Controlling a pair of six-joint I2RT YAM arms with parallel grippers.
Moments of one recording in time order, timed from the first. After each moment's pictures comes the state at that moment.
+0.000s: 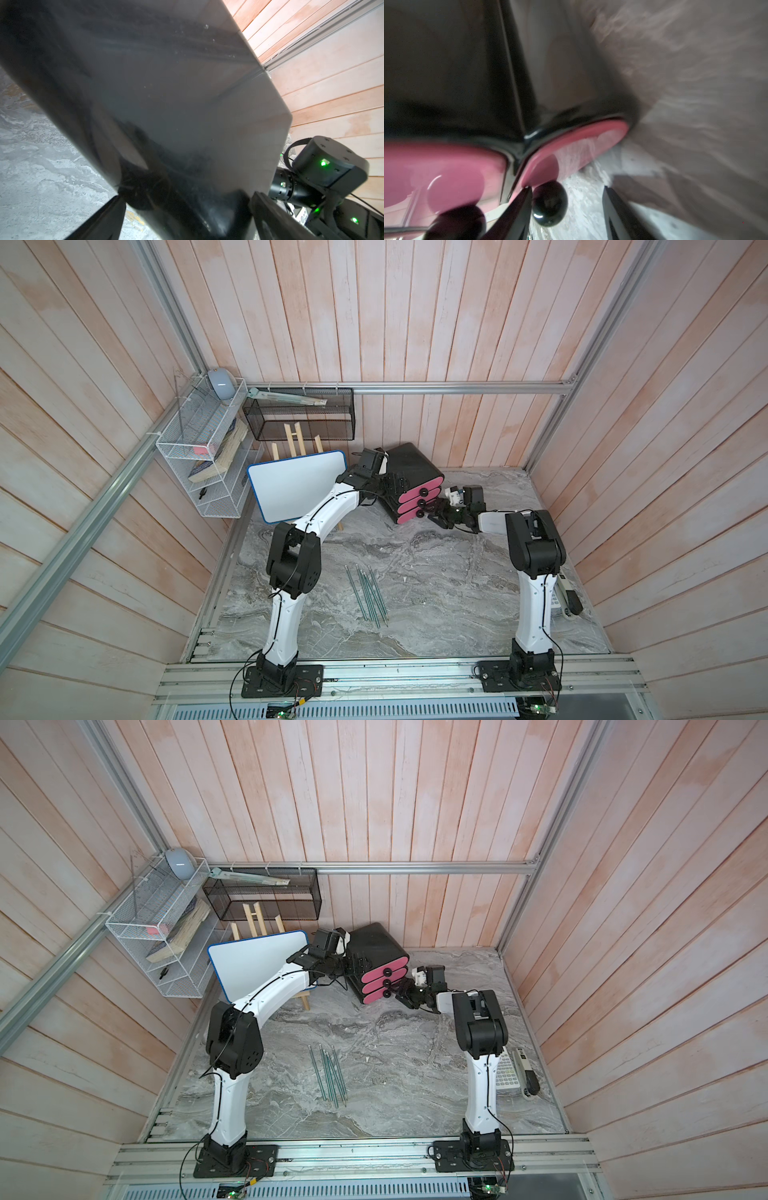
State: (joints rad) left arm -0.47 2.15 1.94 -0.49 0.26 -0.47; right arm 0.20 2.22 1.33 0.19 -0.77 0.84
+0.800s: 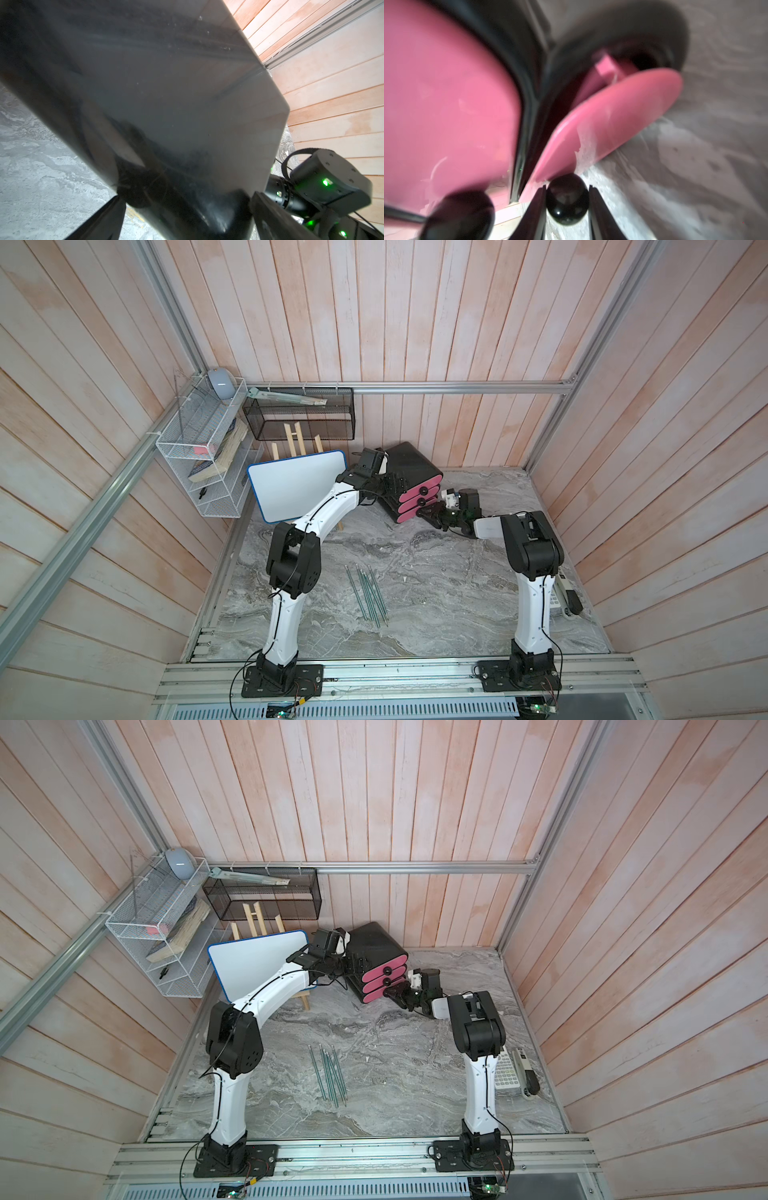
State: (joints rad) left arm -0.47 2.15 1.94 -0.51 0.26 -0.47; right arm 0.22 2.18 1.21 0.40 -0.74 0.98
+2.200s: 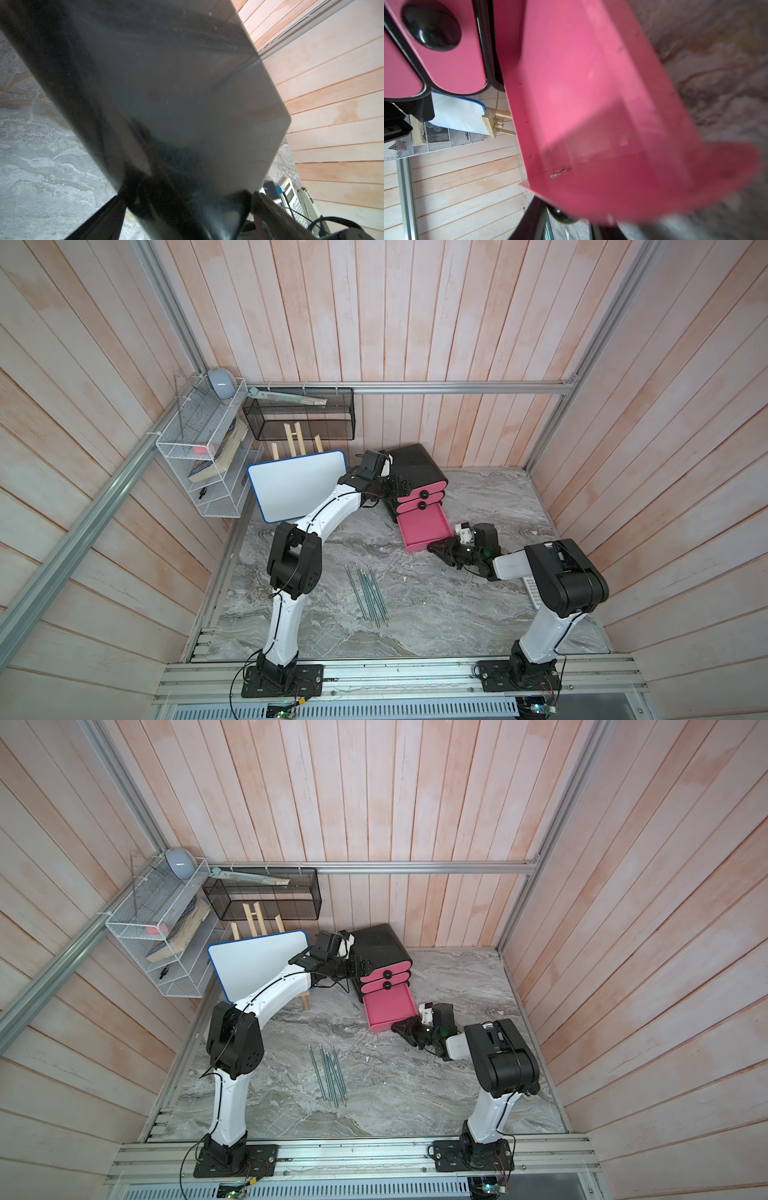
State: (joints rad) left arm -0.48 2.15 1.91 -0.48 0.30 -0.46; right arm 0.23 1.79 0.60 0.54 -0.70 1.03
